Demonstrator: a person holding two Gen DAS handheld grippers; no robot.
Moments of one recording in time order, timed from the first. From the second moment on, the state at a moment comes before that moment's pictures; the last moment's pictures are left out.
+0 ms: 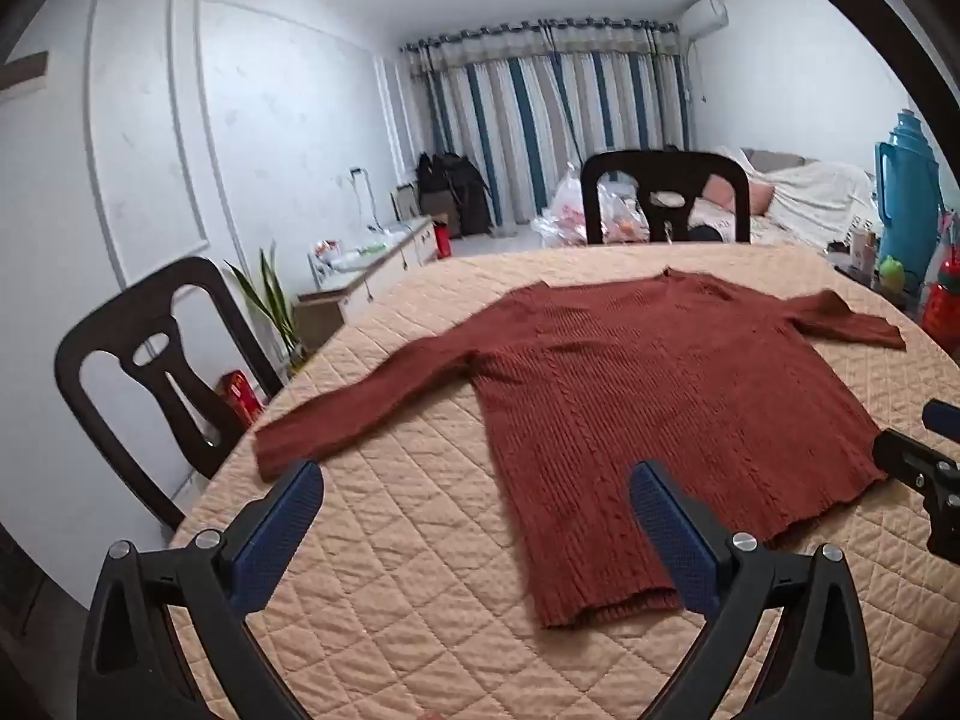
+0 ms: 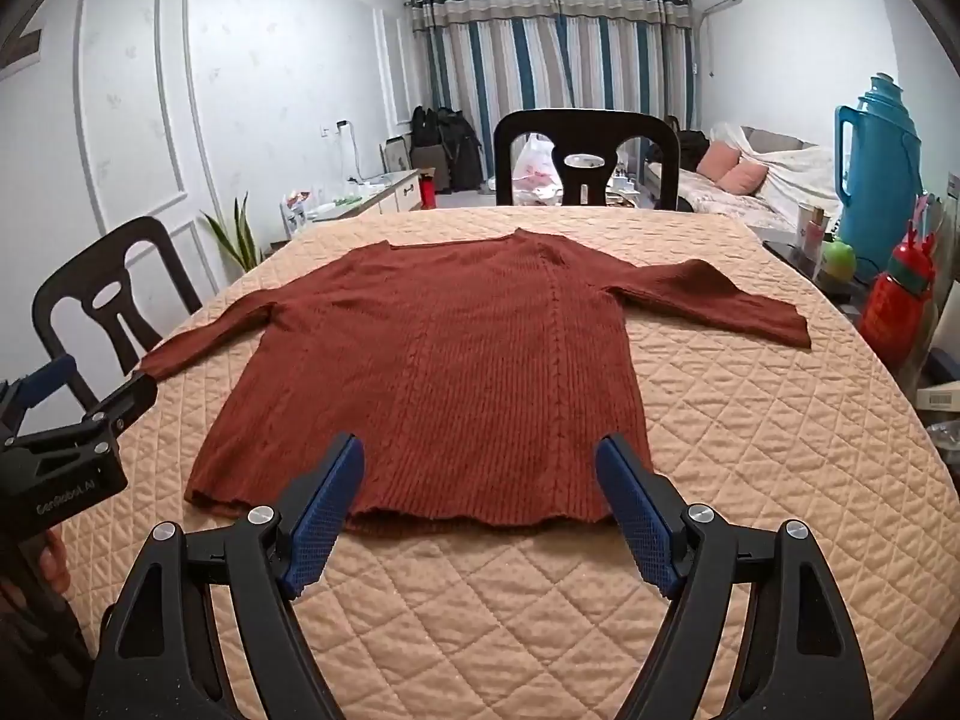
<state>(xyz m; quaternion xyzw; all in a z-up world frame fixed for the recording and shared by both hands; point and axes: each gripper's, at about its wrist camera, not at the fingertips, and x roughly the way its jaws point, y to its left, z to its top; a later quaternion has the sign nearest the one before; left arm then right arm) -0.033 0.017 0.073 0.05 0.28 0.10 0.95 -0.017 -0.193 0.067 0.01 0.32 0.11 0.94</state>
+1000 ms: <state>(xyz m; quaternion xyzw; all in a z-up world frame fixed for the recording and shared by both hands) 0.028 0.205 0.033 -0.24 0.37 0.13 0.89 0.059 -0.105 0.063 -0.05 0.38 0.22 0.90</state>
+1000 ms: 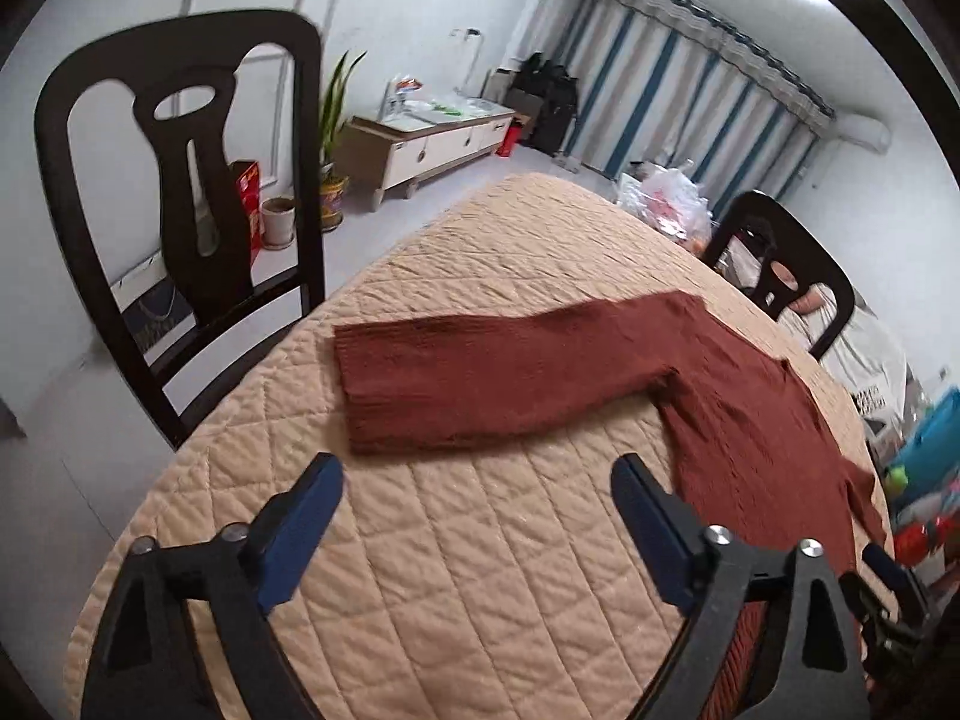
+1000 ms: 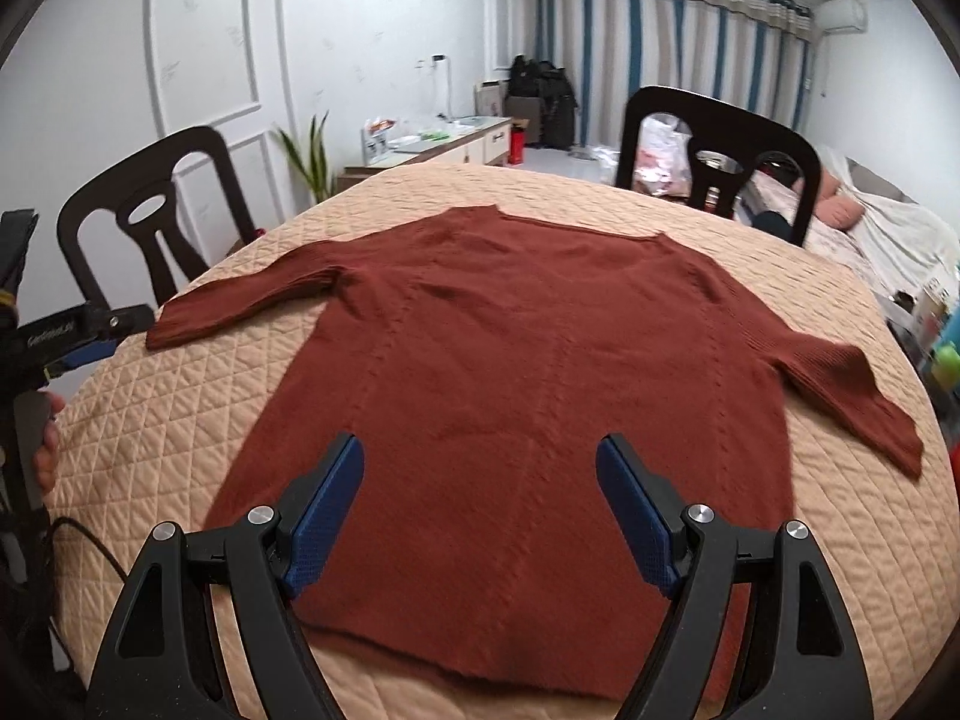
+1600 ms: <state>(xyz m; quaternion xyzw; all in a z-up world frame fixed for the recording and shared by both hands) 0.064 0.247 0.005 -0.29 0.39 0.18 0.85 0.087 -0.057 0.059 -0.09 0.38 0.25 0.88</state>
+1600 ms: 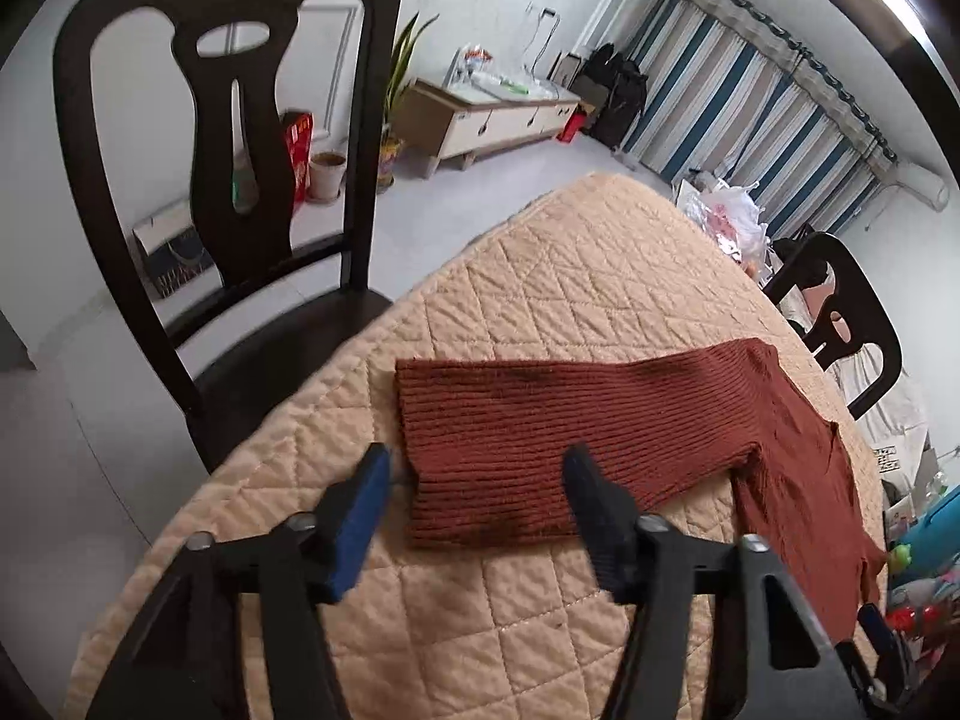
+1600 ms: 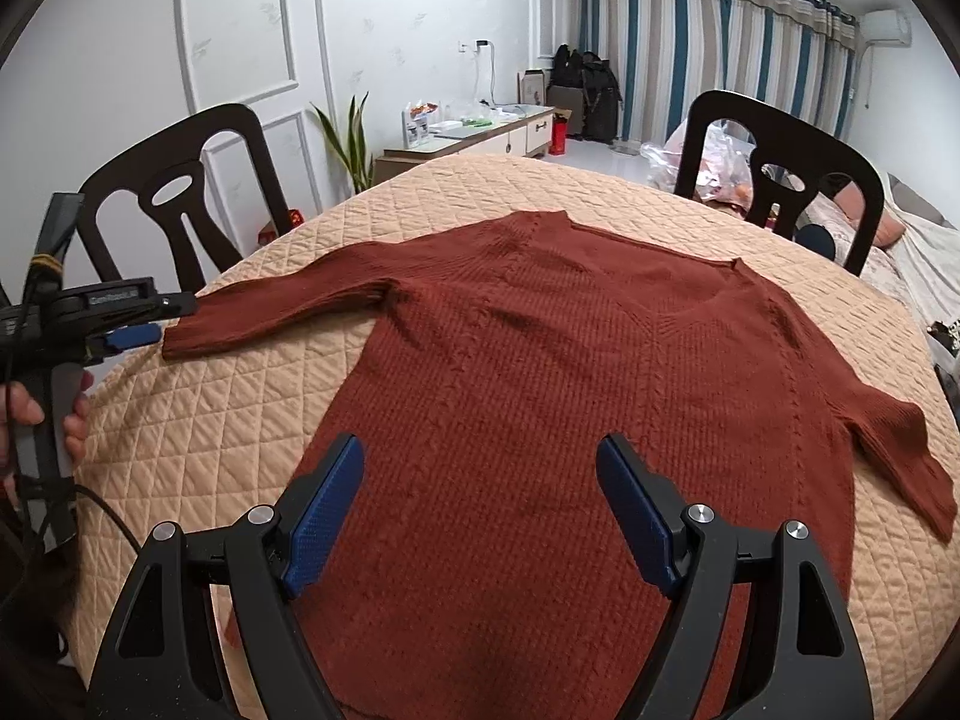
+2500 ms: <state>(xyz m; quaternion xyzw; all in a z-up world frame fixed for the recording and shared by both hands) 0.101 0.203 0.046 -0.20 0.36 0.10 0.91 0.099 -0.059 0.057 -0.08 0.40 0.26 0.88</state>
